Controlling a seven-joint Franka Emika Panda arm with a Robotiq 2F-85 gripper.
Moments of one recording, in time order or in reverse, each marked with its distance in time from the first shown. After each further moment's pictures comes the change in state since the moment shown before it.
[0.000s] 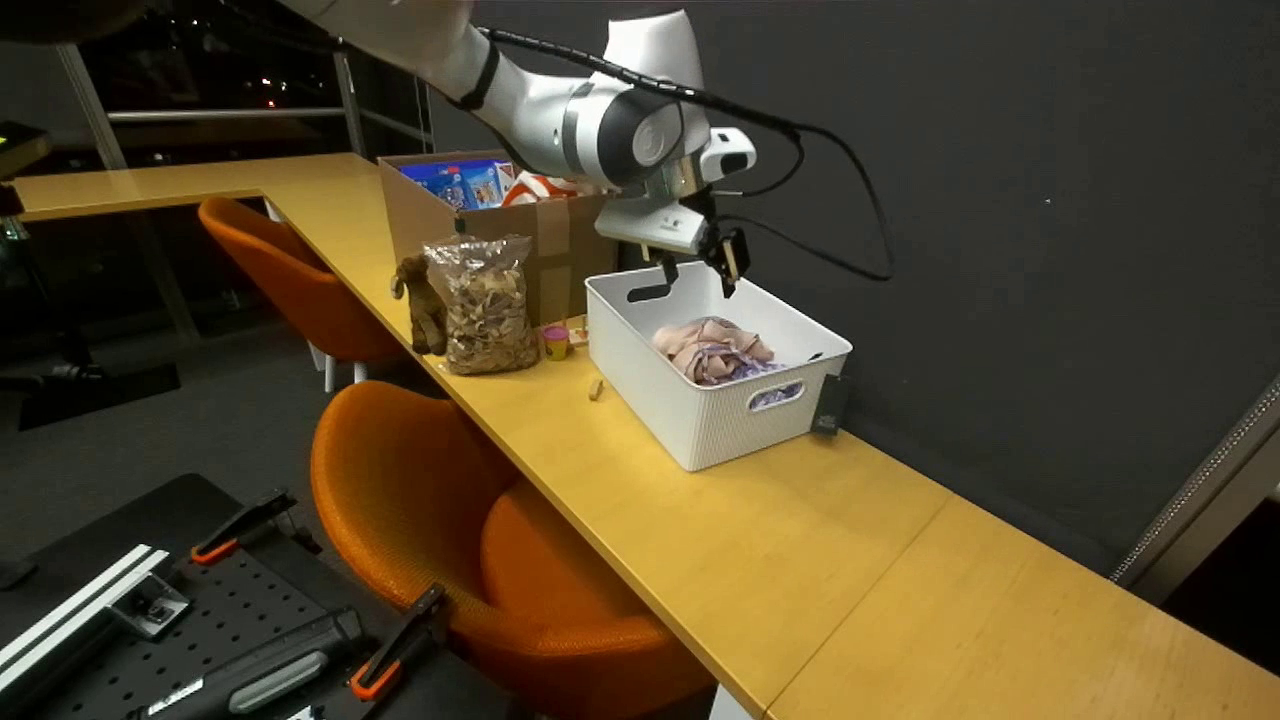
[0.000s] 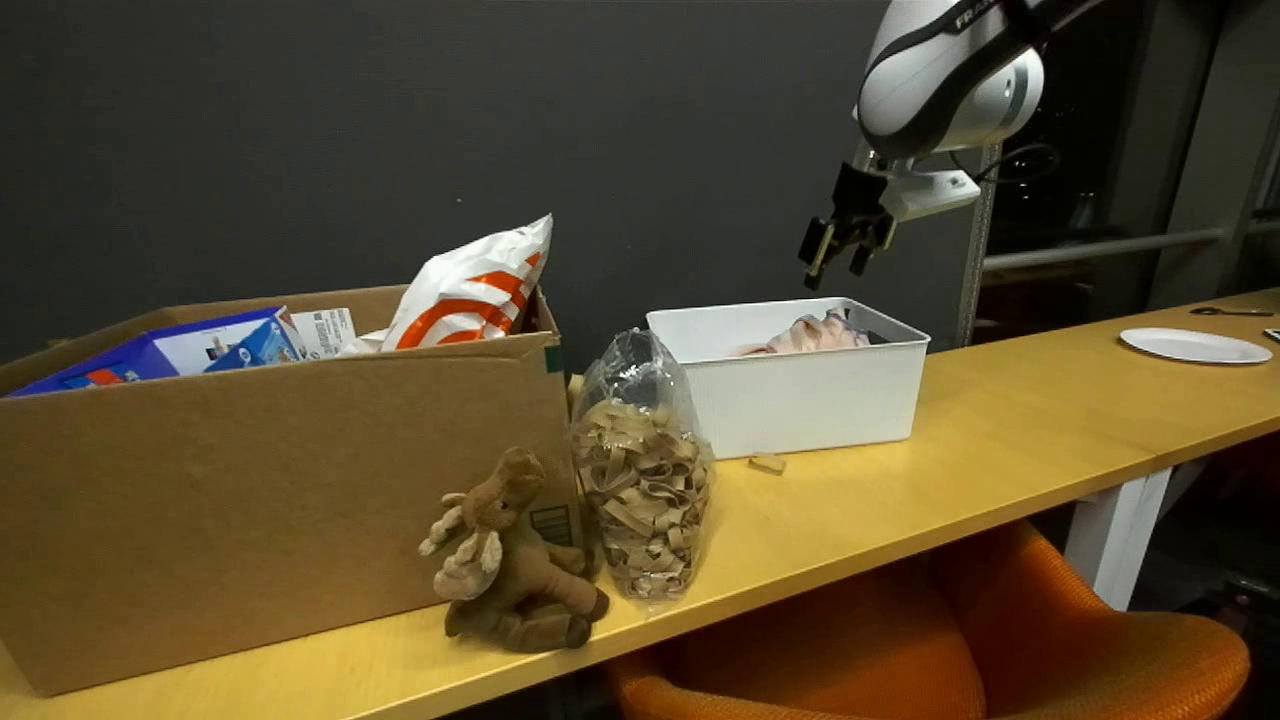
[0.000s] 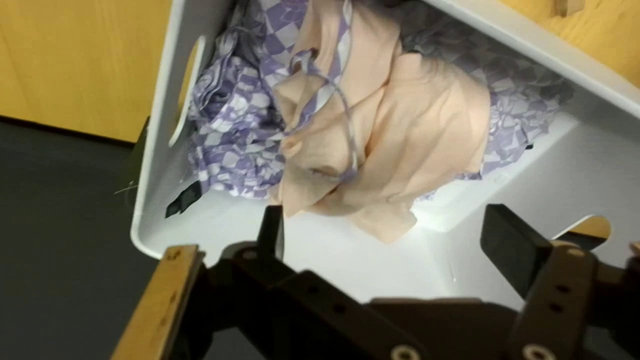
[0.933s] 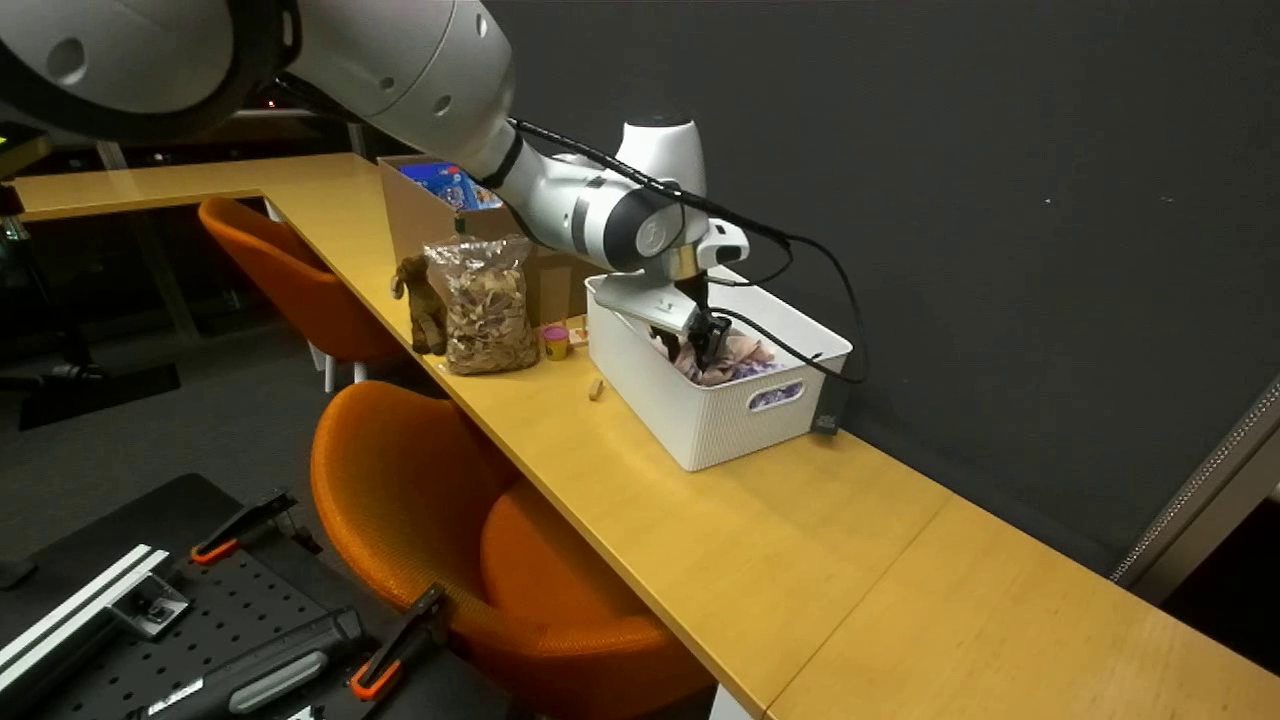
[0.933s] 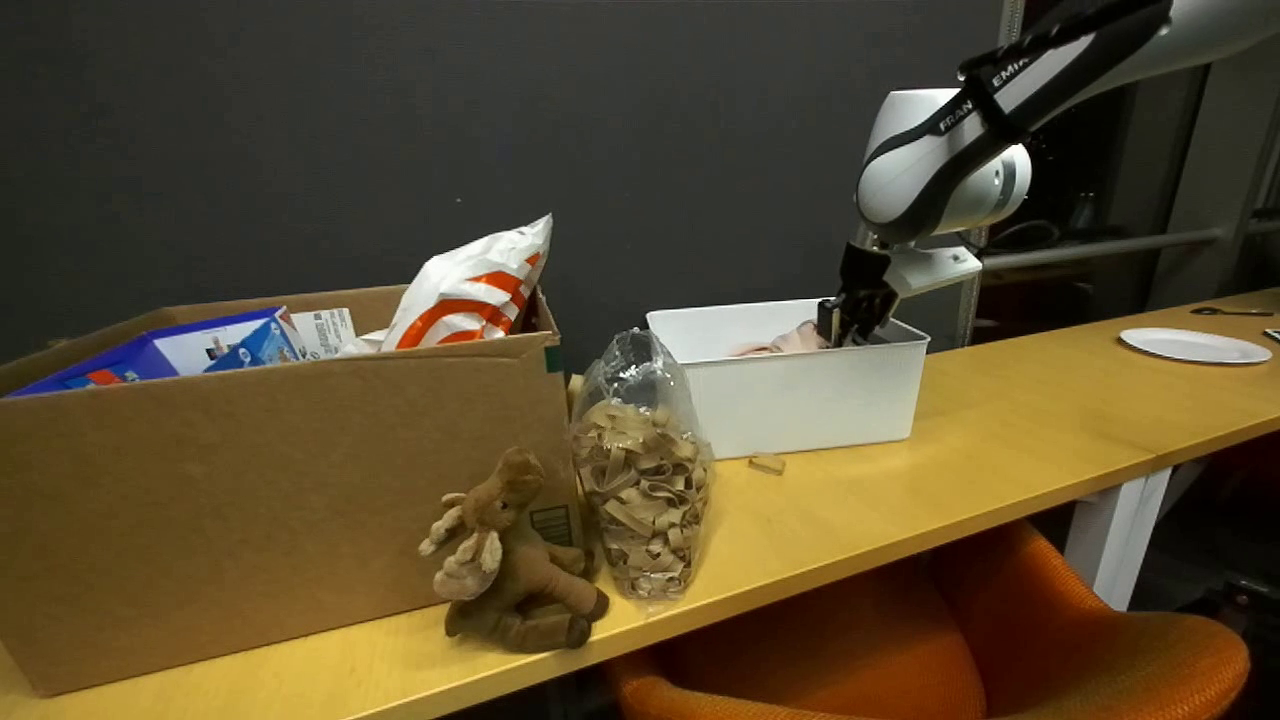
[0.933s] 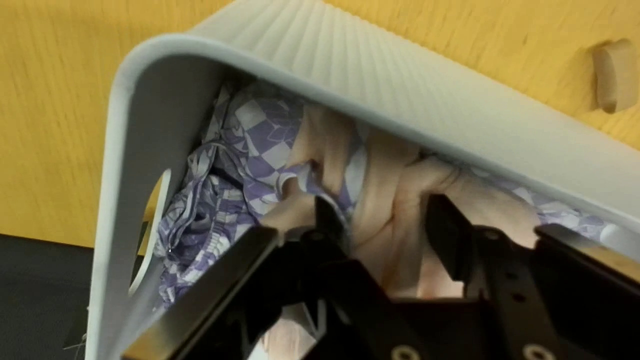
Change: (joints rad) arm -0.027 0.126 0.011 0.000 0.021 0.020 0.000
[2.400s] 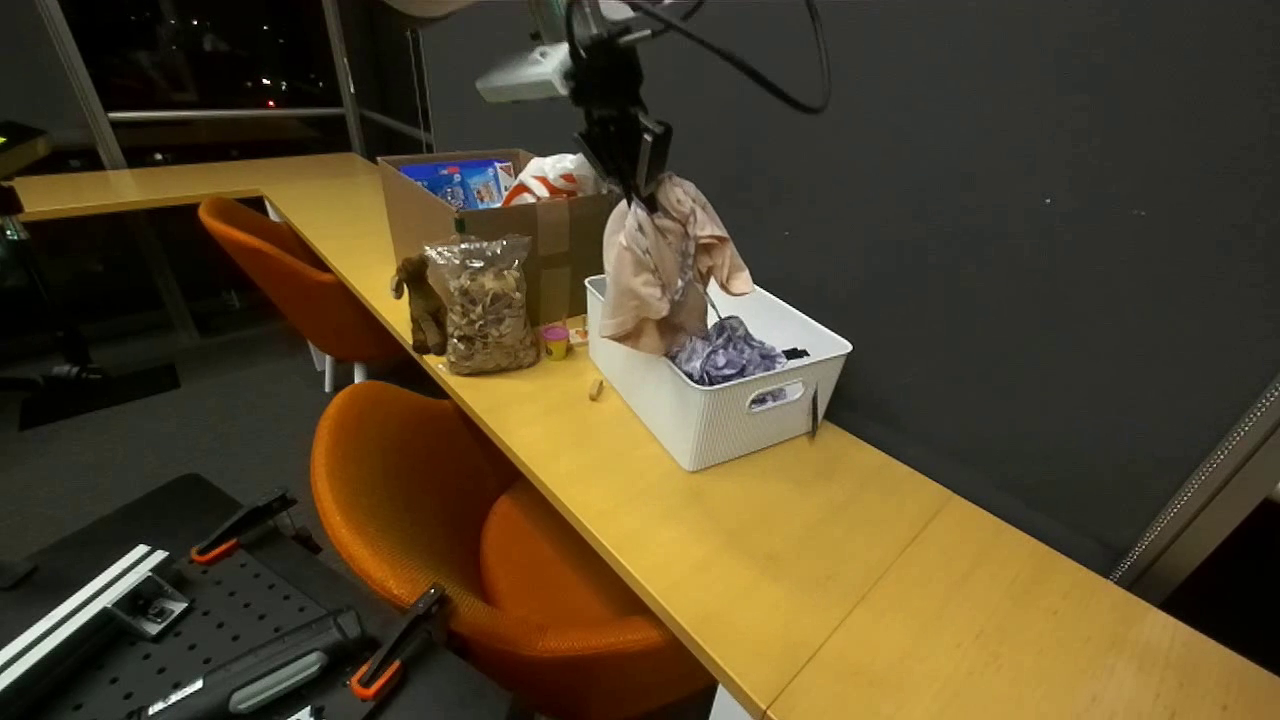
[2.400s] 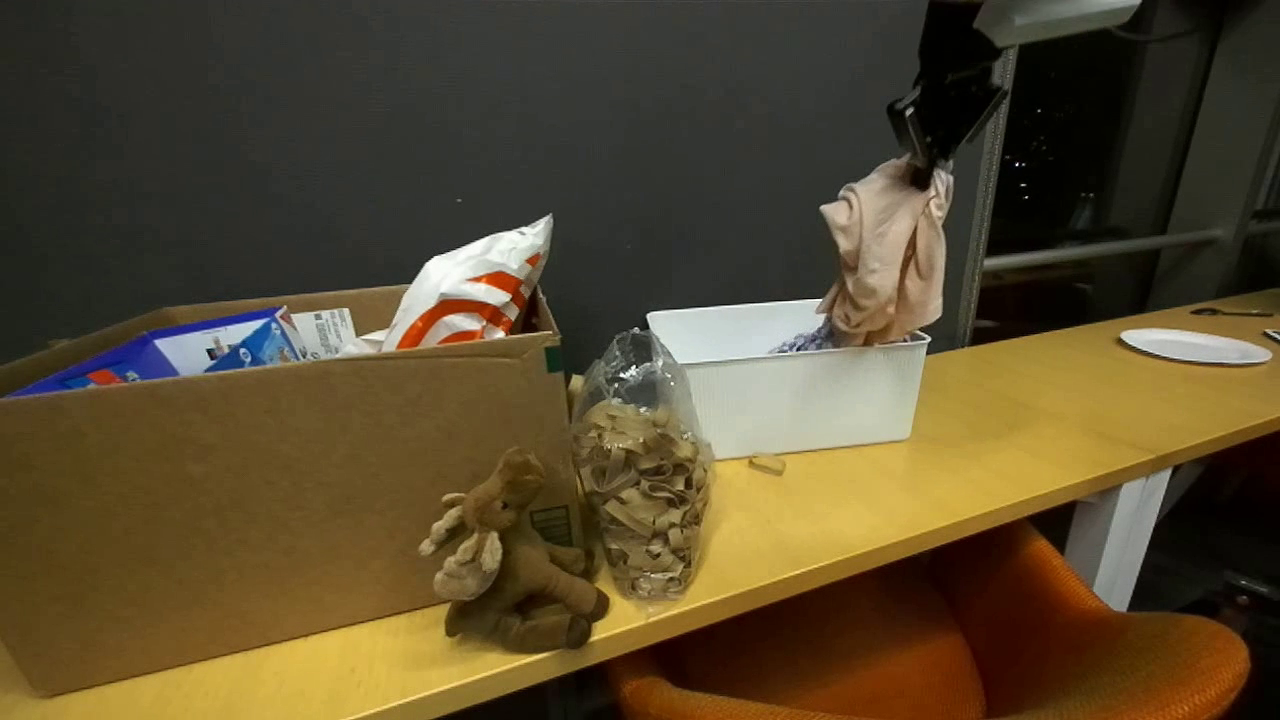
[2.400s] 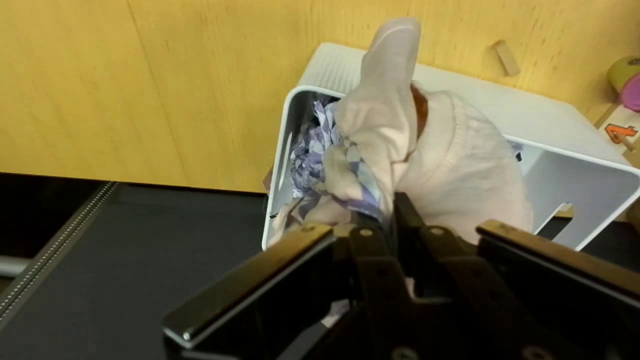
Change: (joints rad) arm 0.201 -0.667 -0.135 -0.421 -0.226 -0.245 0.366
